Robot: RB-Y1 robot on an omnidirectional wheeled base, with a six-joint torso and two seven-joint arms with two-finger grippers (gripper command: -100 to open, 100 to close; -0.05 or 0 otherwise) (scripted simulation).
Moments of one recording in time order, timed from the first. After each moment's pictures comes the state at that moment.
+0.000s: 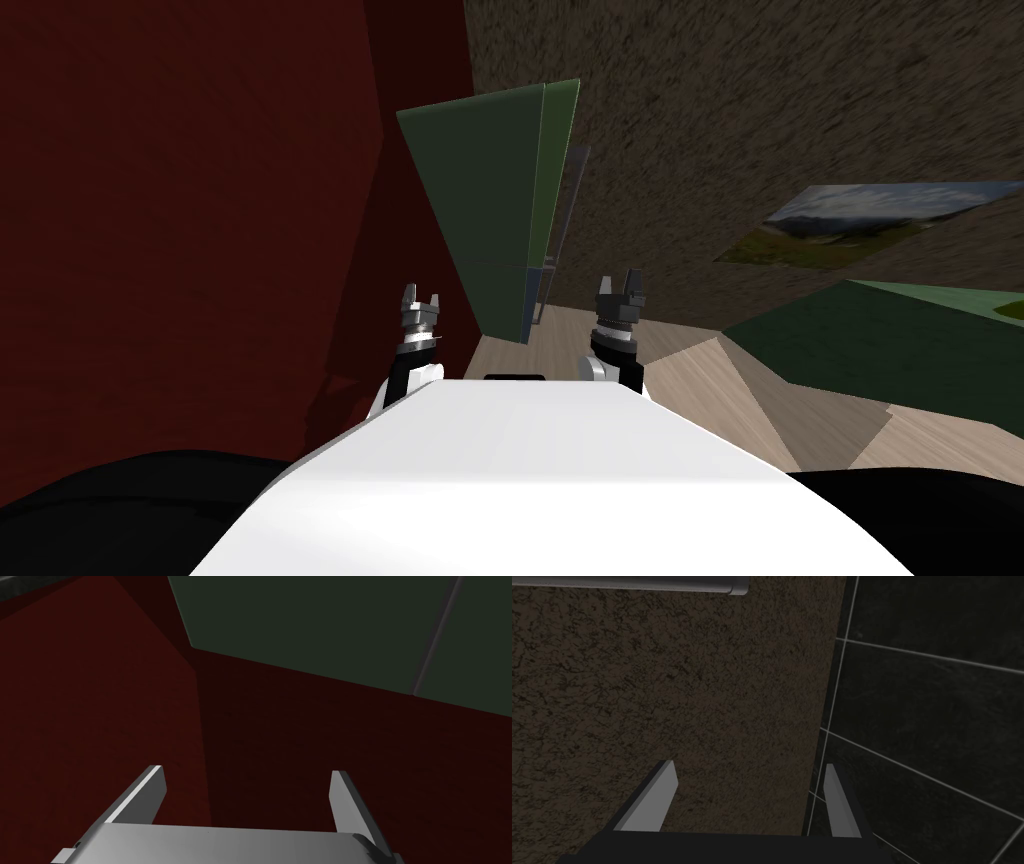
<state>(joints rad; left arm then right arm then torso) 0.55 0.02 0.07 -2.20 0.06 -0.38 0.13 0.48 0.01 0.04 -2.25 -0.08 -0.61 0.16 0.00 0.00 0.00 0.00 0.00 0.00</state>
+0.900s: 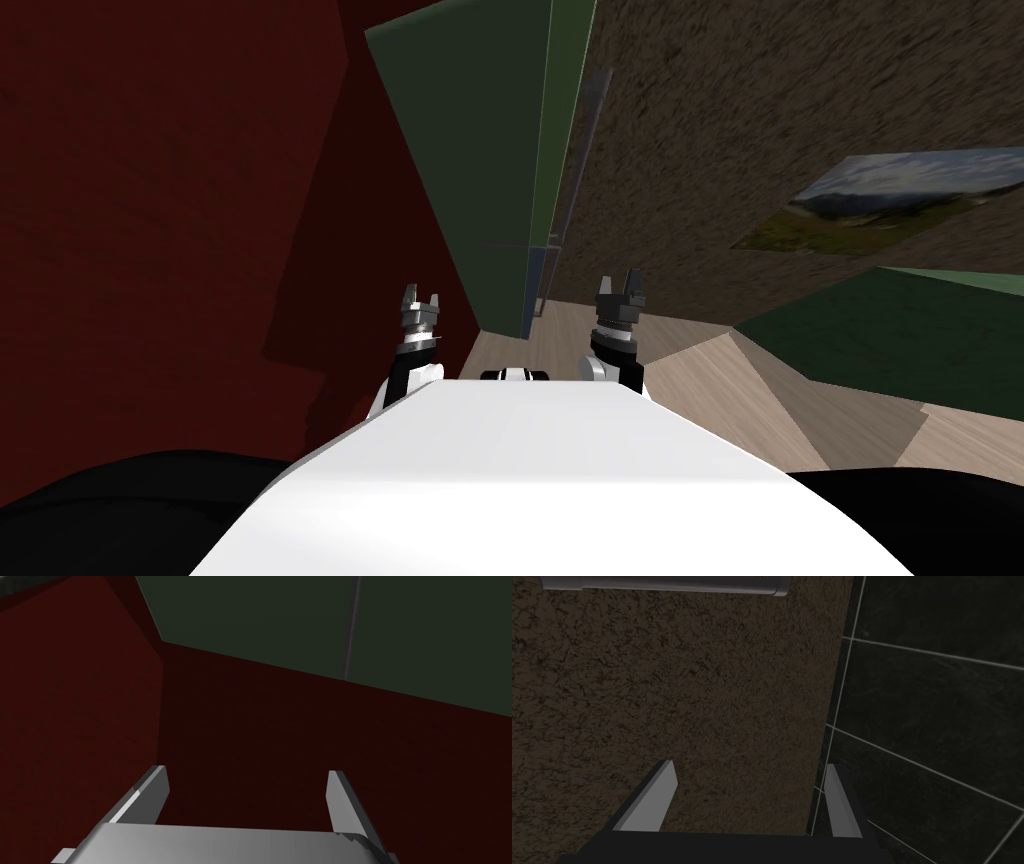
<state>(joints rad) 0.55 0.02 0.07 -2.20 0.06 -0.38 0.13 0.48 0.01 0.04 -2.25 -0.08 -0.61 0.16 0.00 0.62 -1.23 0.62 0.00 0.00</state>
